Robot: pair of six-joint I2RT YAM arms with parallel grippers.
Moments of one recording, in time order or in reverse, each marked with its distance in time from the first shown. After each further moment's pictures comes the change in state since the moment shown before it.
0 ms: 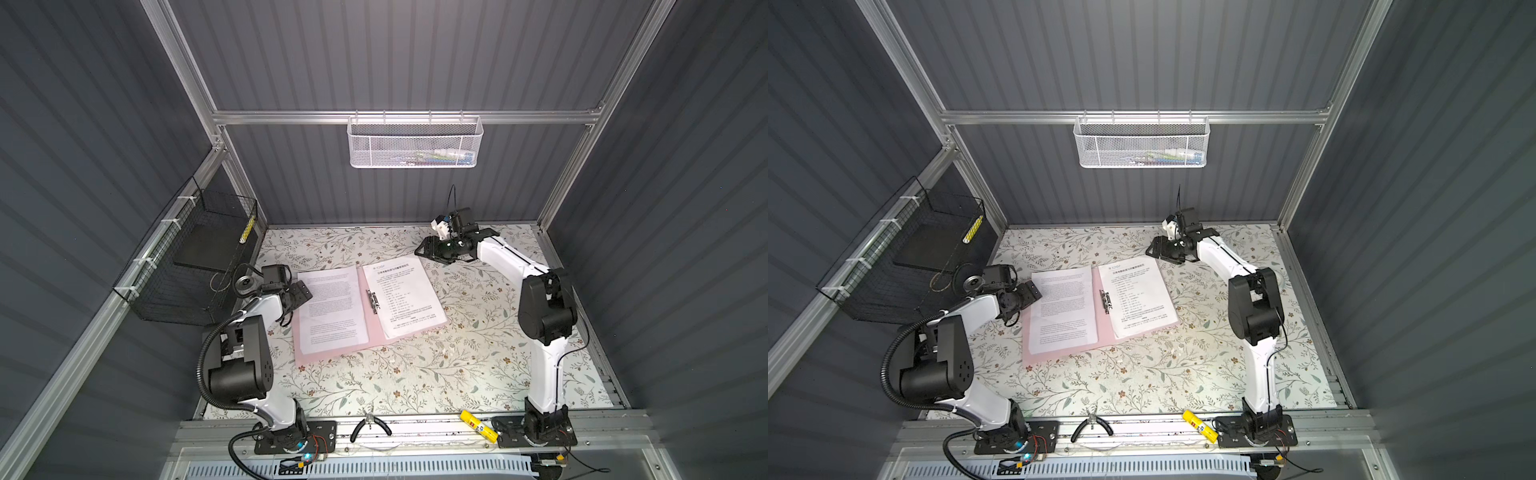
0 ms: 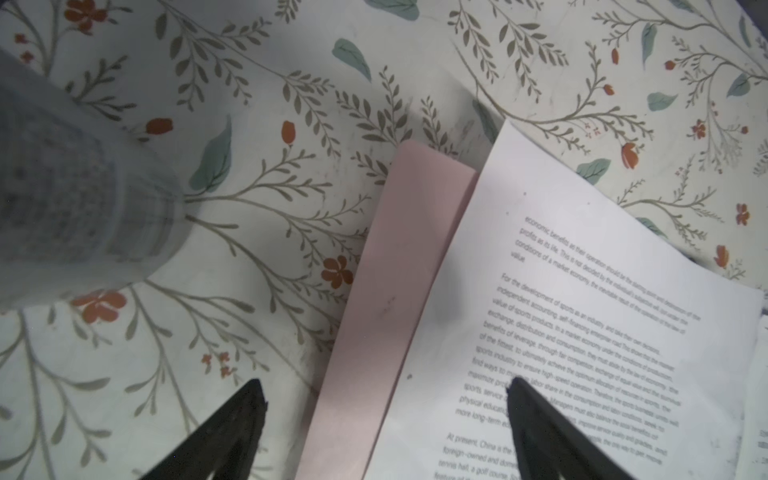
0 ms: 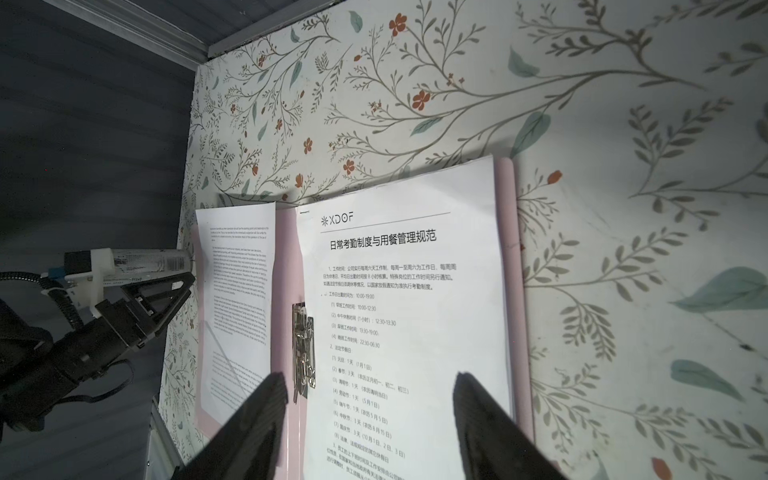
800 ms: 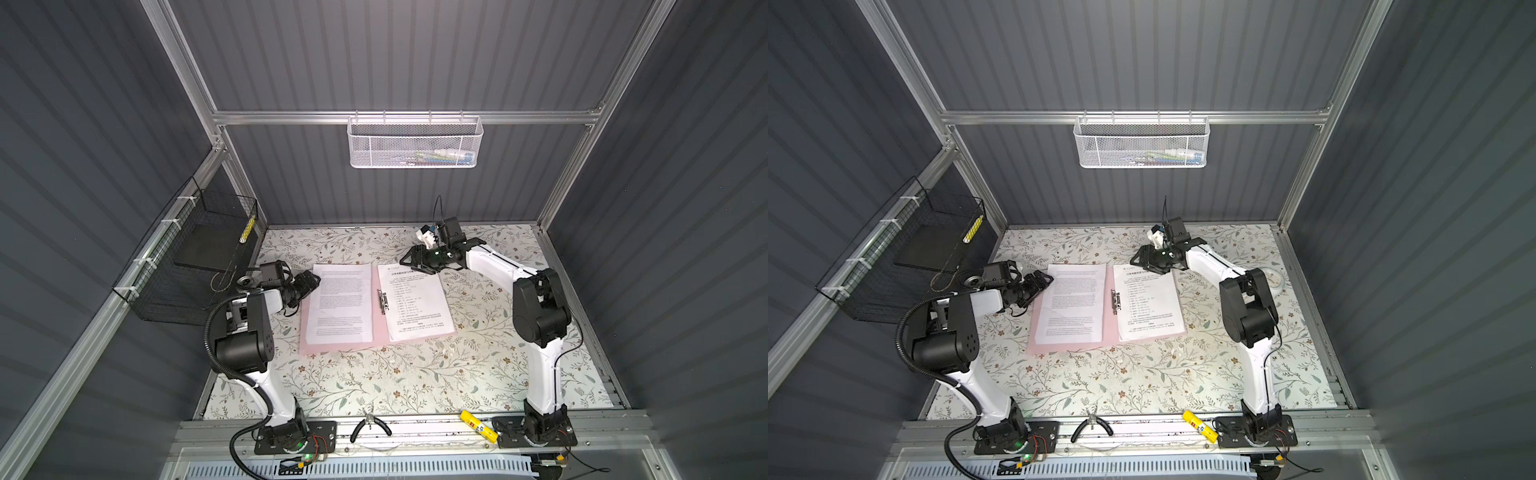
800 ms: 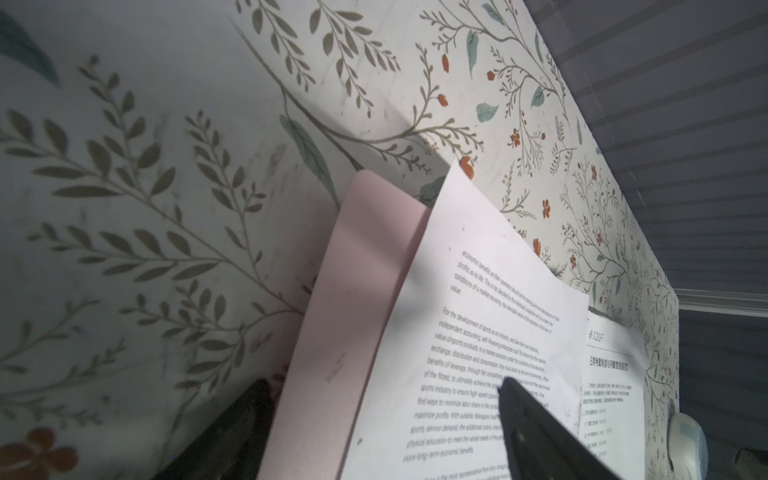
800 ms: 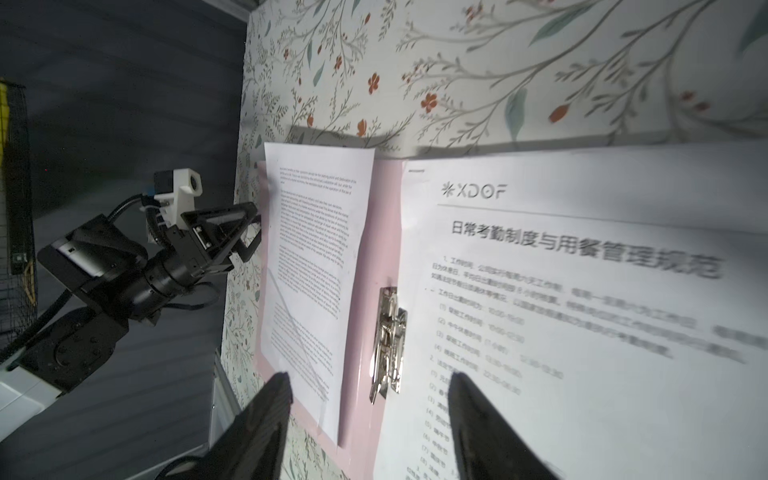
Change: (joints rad) left arm 0.005 0.181 0.049 0.259 0.394 -0.066; right arm 0.095 0.012 -0.090 0.134 -0.143 0.125
